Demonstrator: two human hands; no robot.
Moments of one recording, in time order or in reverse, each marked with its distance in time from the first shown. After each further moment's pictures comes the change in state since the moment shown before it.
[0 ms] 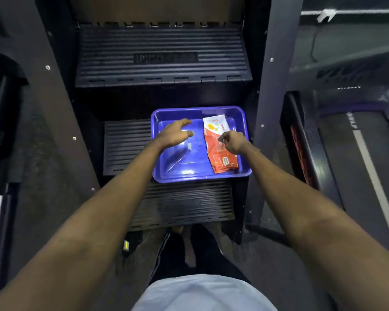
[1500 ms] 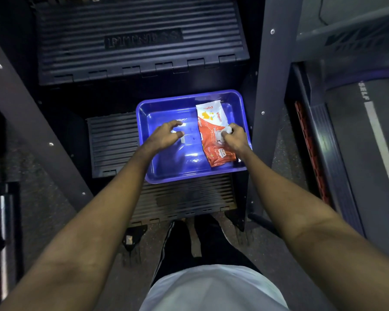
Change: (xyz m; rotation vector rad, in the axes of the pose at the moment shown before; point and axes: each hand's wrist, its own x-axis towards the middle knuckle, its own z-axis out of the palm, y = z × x) left_hand 0.032 -0.028 0.029 -0.032 0.016 -0.073; right_hand 0.029 0.039 0.042 0.634 0.212 0.241
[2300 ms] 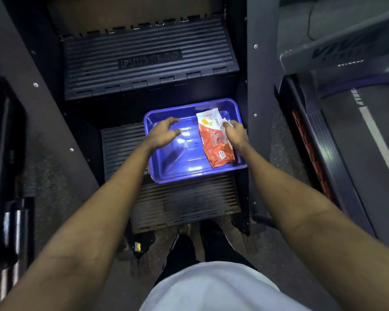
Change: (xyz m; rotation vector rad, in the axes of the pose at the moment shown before) left_hand -0.034 0.021 -0.032 0.047 0.066 0.070; right_hand -0.036 -0.034 -0.023 0.041 0.063 -0.042
